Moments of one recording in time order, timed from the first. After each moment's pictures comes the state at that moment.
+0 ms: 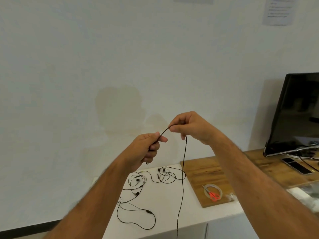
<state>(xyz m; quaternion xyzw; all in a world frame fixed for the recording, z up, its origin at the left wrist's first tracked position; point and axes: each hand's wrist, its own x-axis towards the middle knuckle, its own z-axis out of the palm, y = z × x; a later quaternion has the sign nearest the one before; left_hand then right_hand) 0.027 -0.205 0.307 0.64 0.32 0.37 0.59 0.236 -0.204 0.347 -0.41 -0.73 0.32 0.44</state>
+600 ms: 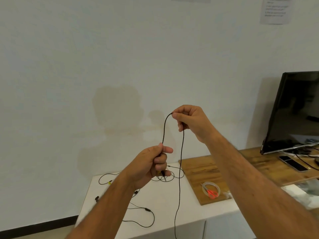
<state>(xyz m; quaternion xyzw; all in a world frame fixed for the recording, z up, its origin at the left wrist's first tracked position) 0.038 -0.242 0.281 0.55 0.26 0.36 0.71 0.235 -0.205 0.344 -0.40 -0.64 0.31 0.58</state>
